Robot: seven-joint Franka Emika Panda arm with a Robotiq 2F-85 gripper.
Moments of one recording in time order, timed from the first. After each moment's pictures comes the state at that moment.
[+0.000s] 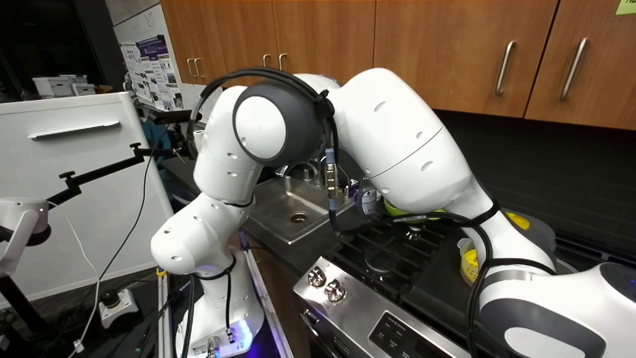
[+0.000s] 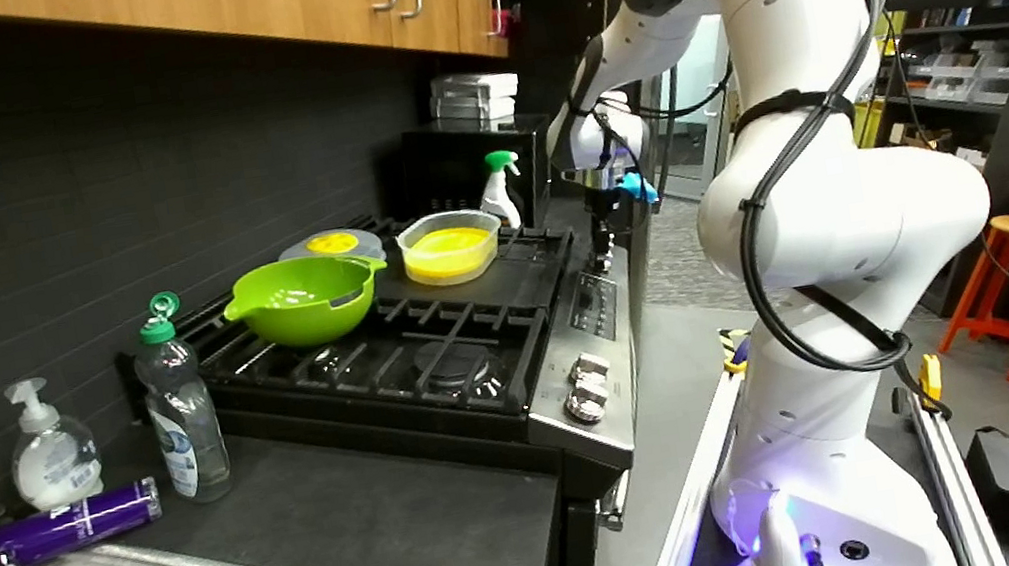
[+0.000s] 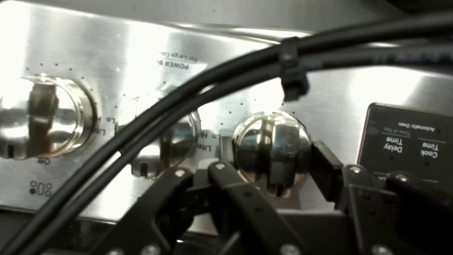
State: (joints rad) arm -0.81 0.52 -0.14 -1.88 0.09 2.43 -1.42
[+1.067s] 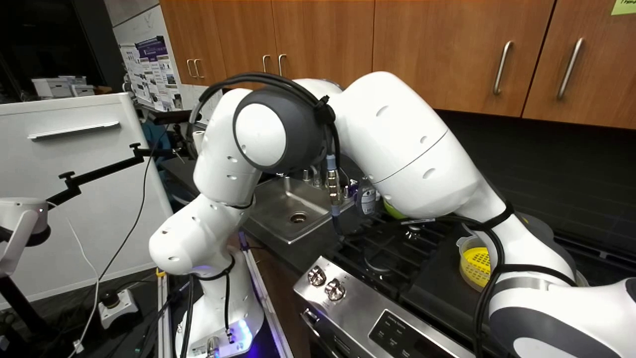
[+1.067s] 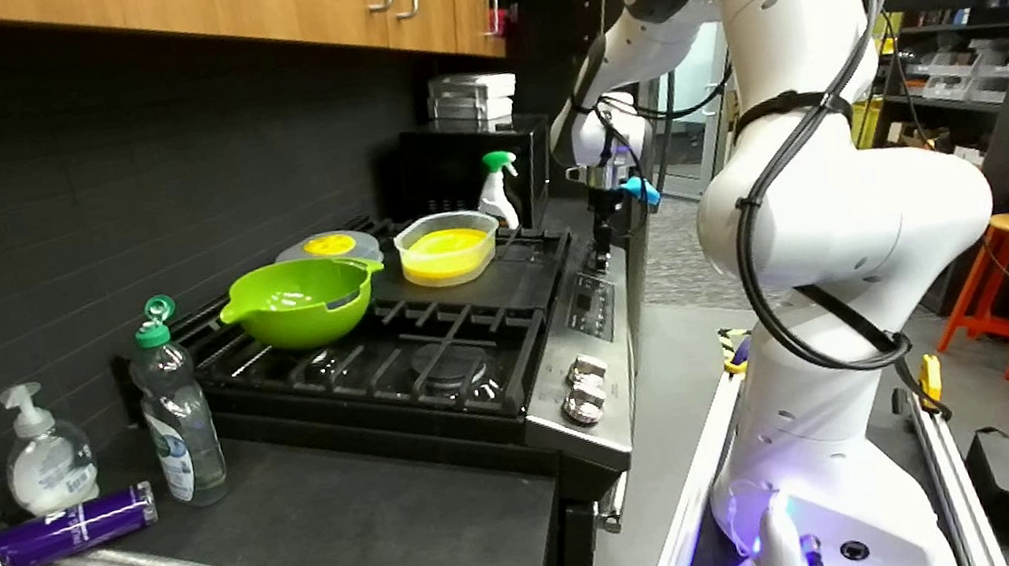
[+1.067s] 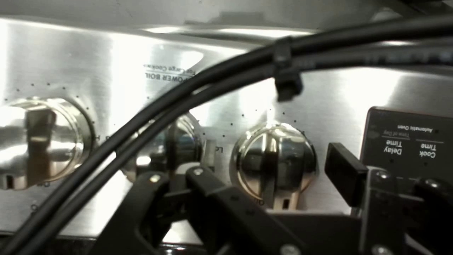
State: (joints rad) arm -0.83 0.54 -0.13 -1.84 0.14 2.38 -1.45
